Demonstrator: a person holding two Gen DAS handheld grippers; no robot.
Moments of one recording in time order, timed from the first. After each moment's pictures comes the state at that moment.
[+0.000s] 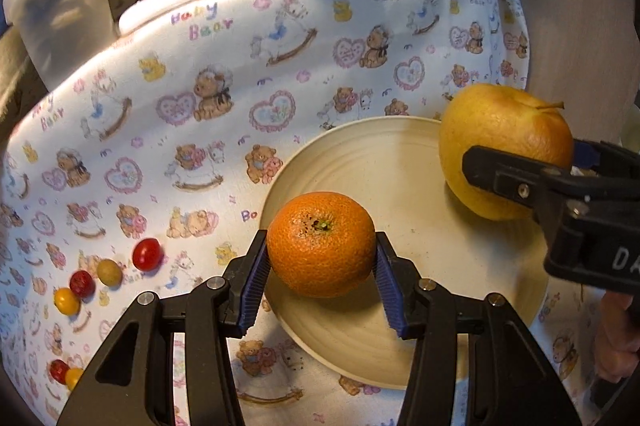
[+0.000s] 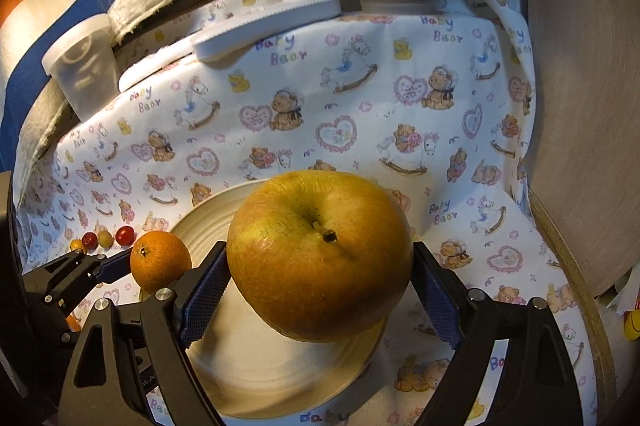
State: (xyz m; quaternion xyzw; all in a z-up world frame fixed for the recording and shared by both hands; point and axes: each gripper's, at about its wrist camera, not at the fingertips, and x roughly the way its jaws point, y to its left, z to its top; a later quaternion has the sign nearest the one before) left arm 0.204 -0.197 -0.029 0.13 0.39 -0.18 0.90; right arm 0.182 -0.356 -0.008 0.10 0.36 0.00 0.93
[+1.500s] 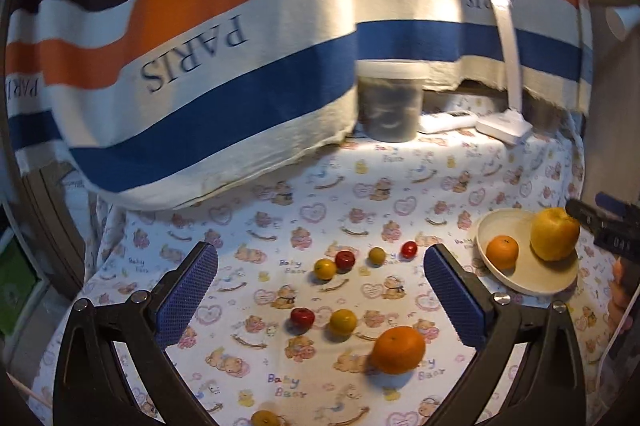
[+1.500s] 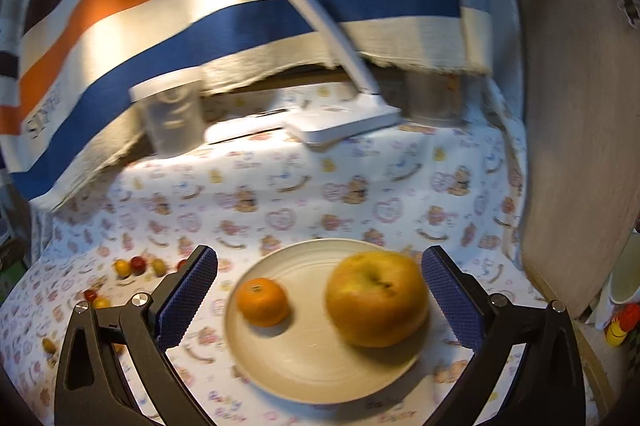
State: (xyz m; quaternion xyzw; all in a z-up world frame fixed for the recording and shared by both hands) left arm 0.076 0.036 0.064 0.03 0.22 -0.02 0.98; right arm 0.112 -0.286 0.046 0.04 0.21 0.02 0.98
